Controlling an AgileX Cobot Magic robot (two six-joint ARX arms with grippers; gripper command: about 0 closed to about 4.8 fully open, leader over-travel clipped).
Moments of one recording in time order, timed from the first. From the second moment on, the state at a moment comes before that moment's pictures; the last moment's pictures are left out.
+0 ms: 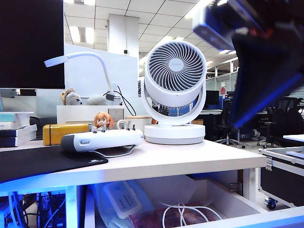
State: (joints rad) left arm -0.70 1.01 1.39 -0.98 0.25 -0.02; right arm 0.74 1.09 0.77 -0.71 -0.18 0.16
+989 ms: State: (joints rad) left arm -0.70 1.01 1.39 -0.98 0.25 -0.02; right arm 0.51 1.09 0.59 -0.68 -0.18 0.07
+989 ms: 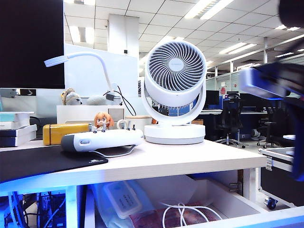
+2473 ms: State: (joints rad) left arm -0.70 1.01 1.39 -0.98 0.25 -0.02; right arm 0.48 1.41 0.59 -0.51 -0.15 -0.01
